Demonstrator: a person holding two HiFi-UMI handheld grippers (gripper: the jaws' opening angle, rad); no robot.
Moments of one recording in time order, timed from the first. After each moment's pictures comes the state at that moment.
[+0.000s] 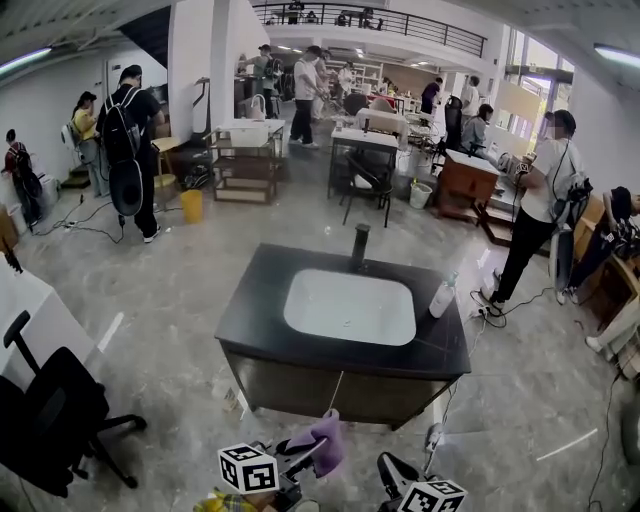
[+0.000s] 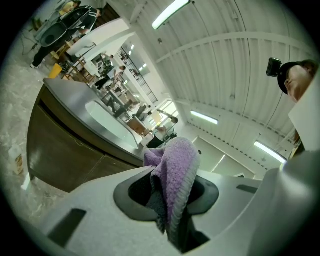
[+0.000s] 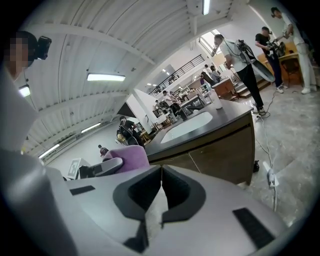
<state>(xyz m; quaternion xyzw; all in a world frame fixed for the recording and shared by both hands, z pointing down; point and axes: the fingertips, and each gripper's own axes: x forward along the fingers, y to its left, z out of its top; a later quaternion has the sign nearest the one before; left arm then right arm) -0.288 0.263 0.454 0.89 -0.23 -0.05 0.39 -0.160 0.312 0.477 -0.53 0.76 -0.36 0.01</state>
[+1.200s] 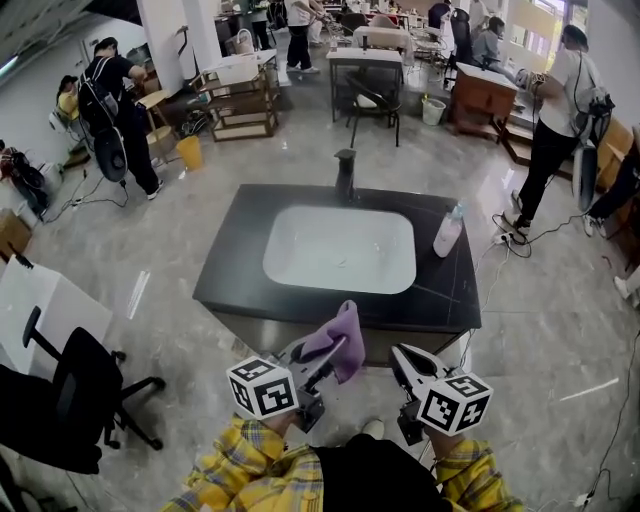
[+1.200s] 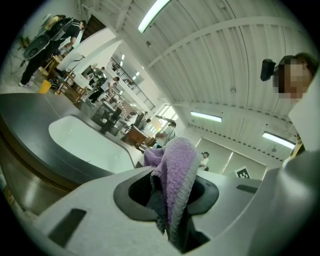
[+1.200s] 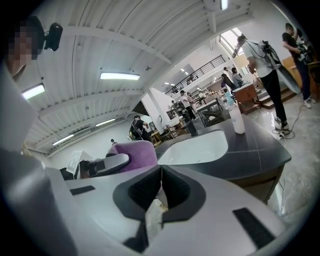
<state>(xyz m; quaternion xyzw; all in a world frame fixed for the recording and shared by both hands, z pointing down) -0.157 0.105 0.418 0.91 -0.26 -0.06 0.32 -0.059 0.130 0.441 -0.47 0.83 -0.30 0.00</state>
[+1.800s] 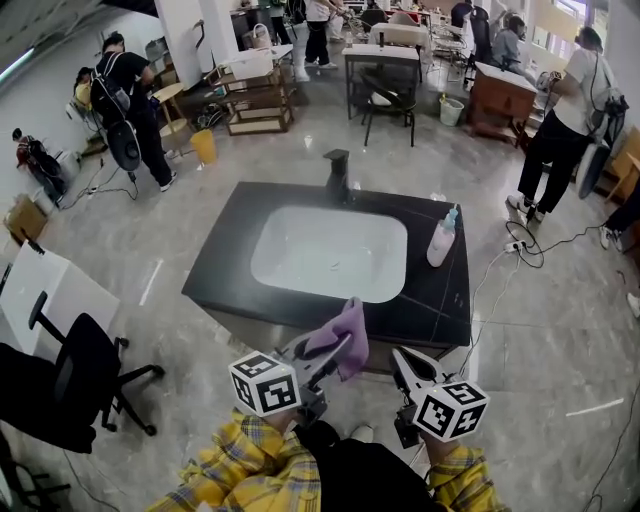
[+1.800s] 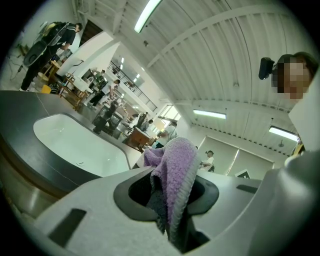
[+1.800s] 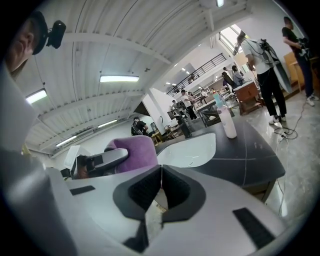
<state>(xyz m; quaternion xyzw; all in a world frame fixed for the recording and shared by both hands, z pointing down) -0.072 0.079 0.423 0.91 -0.29 -0.05 0.31 0.019 0.104 0.461 -0.46 0.83 -0.31 0.01</state>
